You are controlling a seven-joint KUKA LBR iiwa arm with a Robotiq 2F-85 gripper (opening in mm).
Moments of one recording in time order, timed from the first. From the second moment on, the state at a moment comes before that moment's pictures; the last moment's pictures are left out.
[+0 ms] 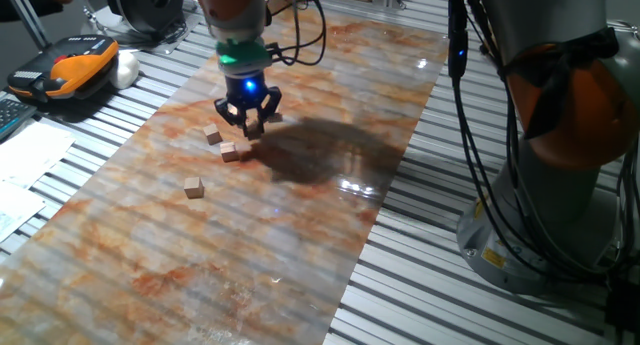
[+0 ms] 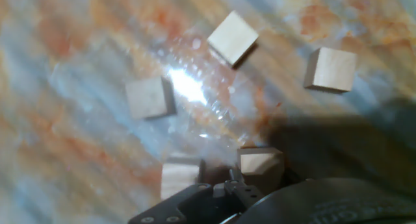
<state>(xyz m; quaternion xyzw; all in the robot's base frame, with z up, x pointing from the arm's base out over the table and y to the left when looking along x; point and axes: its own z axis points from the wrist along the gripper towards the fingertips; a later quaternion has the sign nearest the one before) 0.566 -0.003 0.072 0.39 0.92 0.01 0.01</state>
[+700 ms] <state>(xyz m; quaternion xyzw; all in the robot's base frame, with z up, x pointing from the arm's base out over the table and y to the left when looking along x) 0.579 -0.006 0.070 0.50 0.86 0.03 0.00</state>
